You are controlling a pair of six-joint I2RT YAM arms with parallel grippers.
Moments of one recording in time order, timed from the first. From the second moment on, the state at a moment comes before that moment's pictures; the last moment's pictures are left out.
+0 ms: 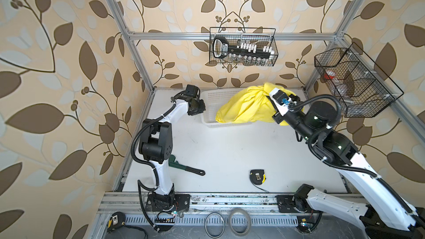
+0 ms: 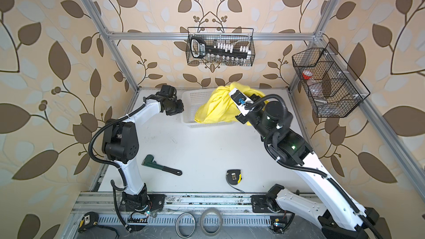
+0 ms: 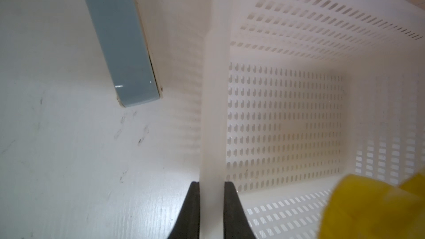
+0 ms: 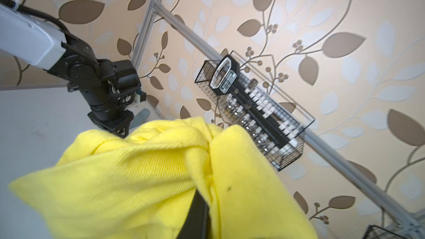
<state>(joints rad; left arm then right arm) -0.18 1.92 1.54 -0.61 0.15 -0.46 0.66 0.95 1.29 -0.31 0.22 -0.58</state>
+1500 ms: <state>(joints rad) -0.03 2.25 2.01 -0.69 0.25 -0.31 0.76 1.18 0.70 0.00 -0.07 -0.06</state>
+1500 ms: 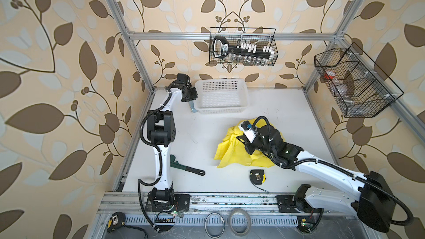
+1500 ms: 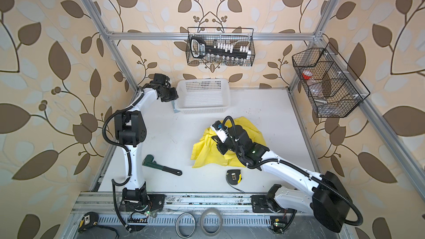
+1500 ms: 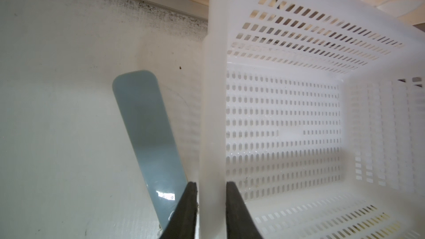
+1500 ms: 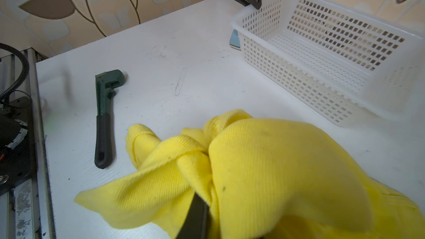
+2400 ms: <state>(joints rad) -0.04 1.51 1.28 -0.71 0.31 -0.39 0.45 0.85 0.60 -0.11 -0.21 -0.01</state>
